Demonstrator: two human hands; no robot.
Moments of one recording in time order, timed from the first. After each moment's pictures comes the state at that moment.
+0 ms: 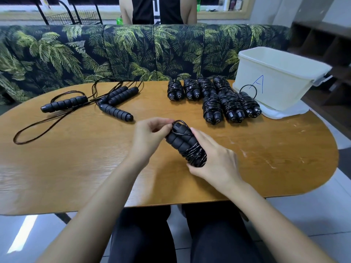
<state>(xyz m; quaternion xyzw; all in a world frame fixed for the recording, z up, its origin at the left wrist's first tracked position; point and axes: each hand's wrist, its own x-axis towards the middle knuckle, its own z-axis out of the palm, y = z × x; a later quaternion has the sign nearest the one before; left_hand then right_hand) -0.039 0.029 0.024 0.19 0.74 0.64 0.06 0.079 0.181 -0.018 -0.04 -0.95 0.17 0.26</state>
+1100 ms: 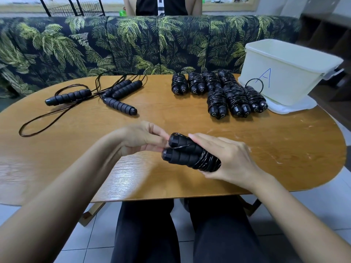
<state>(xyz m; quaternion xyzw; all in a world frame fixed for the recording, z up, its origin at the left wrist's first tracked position) -0.068 -0.010 0.037 0.23 0.69 0.52 0.45 0.089 0.203 -0.008 0.16 -0.94 0.13 0.28</state>
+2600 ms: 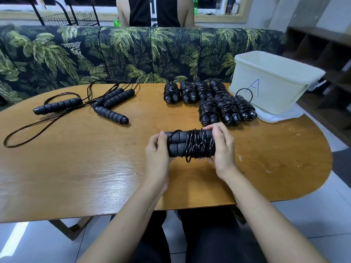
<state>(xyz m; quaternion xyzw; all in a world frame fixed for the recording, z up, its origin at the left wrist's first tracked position) 0.005 0.064 -0.002 0.00 0.59 0.80 0.10 0.054 0.199 -0.007 -0.10 -0.67 0.66 0.32</state>
